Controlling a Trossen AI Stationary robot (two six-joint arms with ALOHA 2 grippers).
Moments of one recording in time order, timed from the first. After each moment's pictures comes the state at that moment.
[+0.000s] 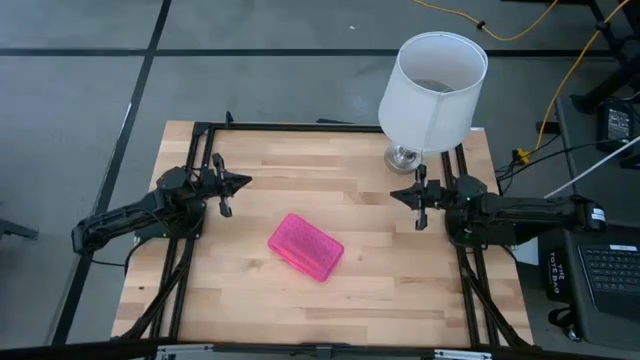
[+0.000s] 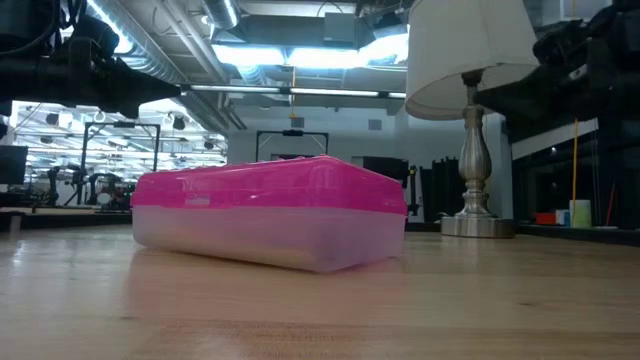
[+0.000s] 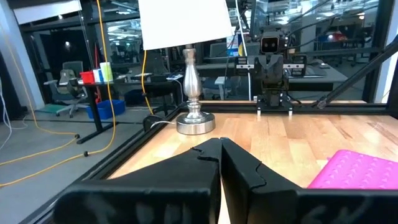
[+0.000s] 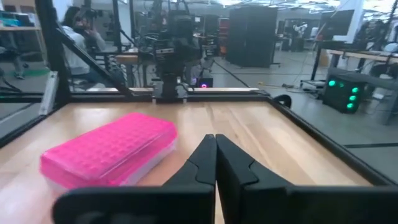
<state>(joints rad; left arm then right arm) 0.43 0.02 0.01 0.08 0.14 0.05 -0.21 0.47 0.01 0.49 -0.11 -0.02</state>
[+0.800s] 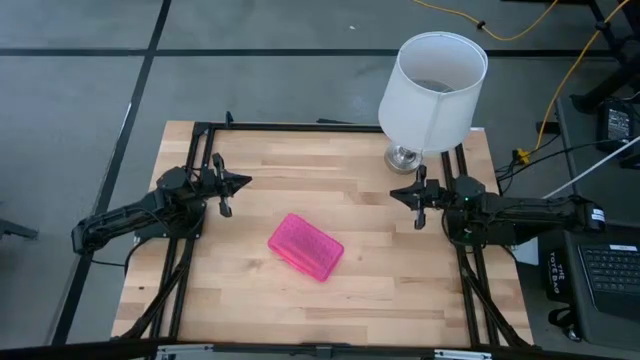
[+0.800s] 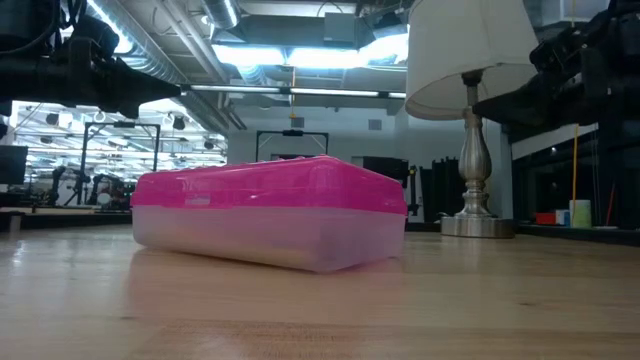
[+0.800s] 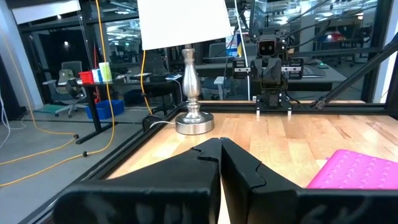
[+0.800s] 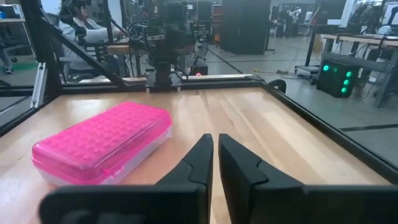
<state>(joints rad) 0.43 0.02 0.01 0.08 0.14 0.05 -0.21 0.45 0.01 0.42 -0.08 0.00</state>
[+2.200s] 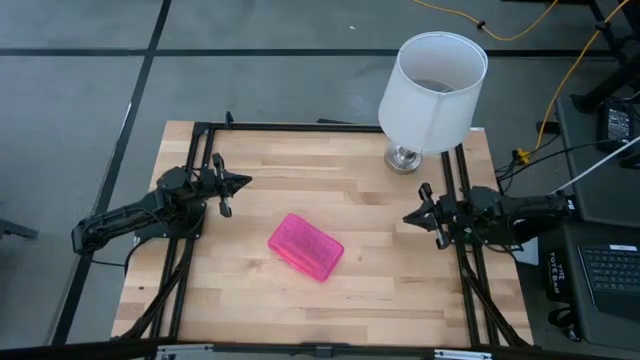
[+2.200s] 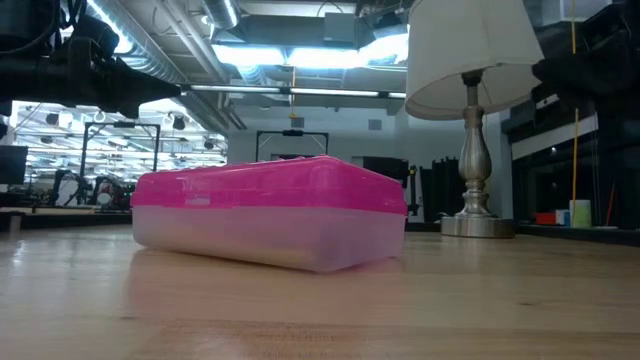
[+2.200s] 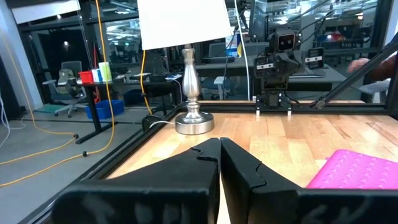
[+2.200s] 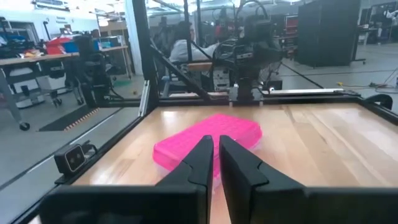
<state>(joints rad) 0.43 0.02 0.01 0.08 0.14 0.05 0.10 0.01 0.01 0.04 -0.09 0.09</state>
